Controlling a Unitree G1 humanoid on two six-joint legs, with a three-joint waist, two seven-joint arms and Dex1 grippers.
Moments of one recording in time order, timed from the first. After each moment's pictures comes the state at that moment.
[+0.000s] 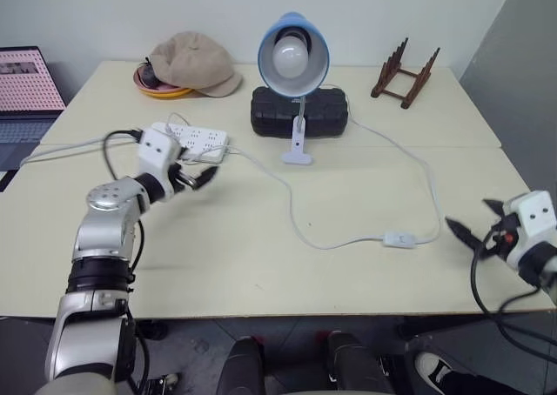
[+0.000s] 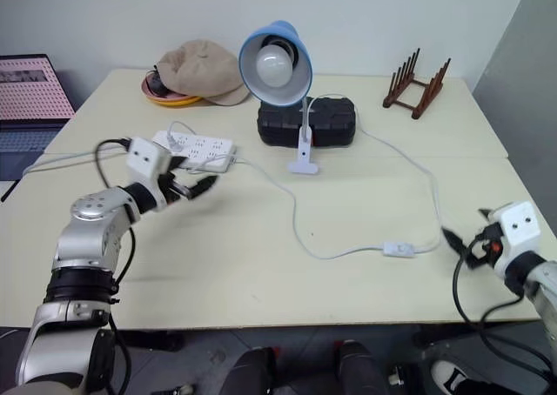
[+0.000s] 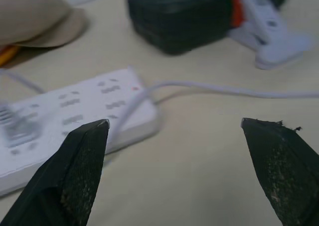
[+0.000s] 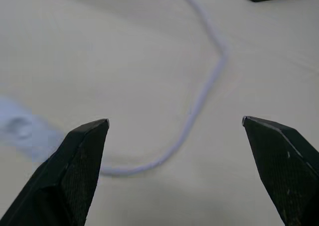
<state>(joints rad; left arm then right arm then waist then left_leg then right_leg) -0.55 0.65 0.04 0.25 -0.25 0.34 -0.88 0.15 -0.86 -0.37 -0.31 0.46 0.46 0.78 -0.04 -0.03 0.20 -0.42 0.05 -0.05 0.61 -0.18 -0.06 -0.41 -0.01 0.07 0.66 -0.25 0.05</state>
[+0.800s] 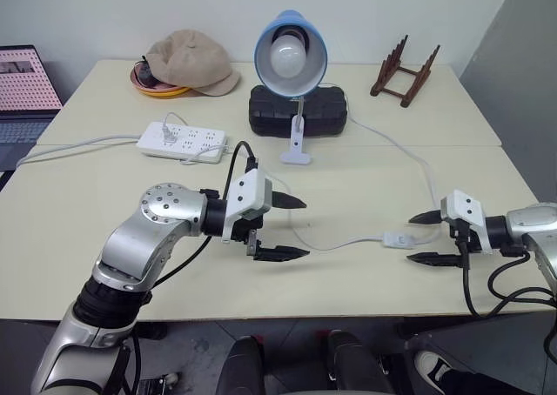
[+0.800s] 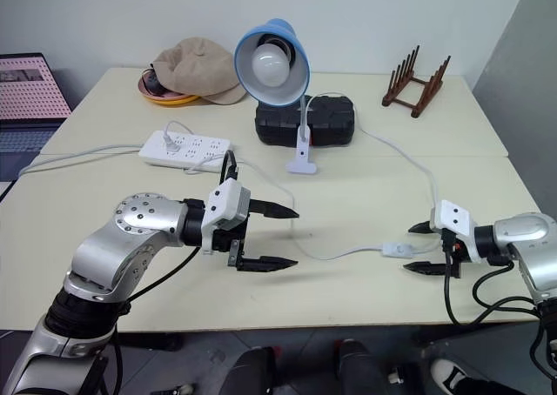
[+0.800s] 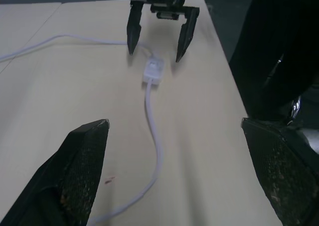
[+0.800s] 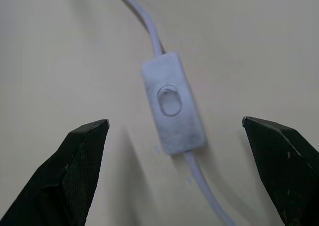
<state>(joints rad) -0.50 0.68 -0.18 -0.36 -0.44 0.53 -1.17 -0.33 -0.97 0.08 0.16 0.25 0.20 1.35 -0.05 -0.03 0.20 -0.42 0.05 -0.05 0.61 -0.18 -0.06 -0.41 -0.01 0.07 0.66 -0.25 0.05</state>
